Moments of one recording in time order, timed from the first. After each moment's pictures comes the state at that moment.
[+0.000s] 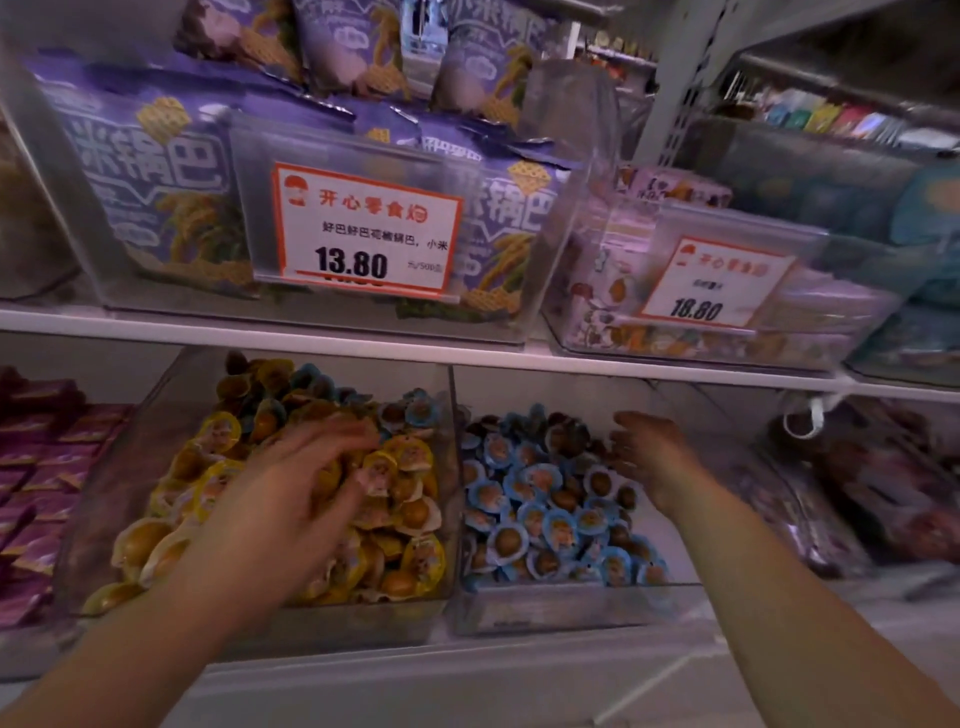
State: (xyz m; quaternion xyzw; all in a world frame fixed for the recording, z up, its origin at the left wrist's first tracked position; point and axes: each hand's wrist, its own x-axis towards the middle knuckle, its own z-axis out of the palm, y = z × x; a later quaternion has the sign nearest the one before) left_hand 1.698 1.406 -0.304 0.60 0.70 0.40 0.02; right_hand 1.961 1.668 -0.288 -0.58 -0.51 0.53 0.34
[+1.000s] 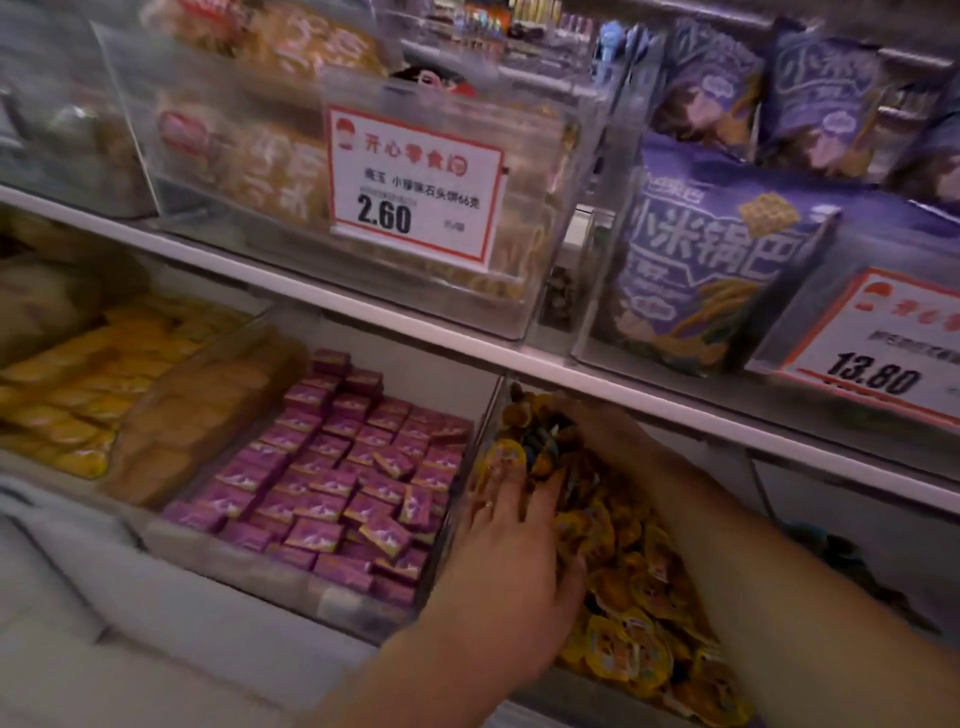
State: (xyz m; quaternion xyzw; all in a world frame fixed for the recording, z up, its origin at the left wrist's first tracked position) left_hand 1.664 1.364 -0.322 0.50 0.82 0.28 0.05; right_hand 1.655 1.608 -0.324 -0.42 -0.80 0.43 0.08
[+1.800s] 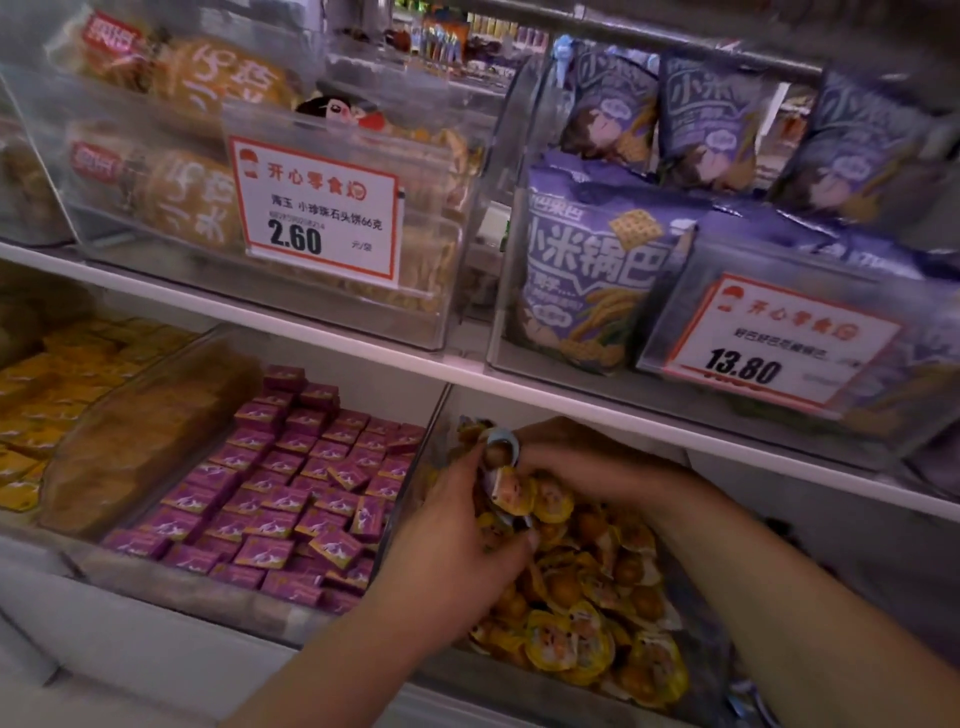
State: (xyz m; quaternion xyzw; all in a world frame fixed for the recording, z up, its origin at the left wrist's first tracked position) left_hand 1.649 1.373 -0.323 0.44 0.75 0.48 0.11; right_hand 1.716 1.529 -0.235 -0.21 -0.88 0.43 -0.05
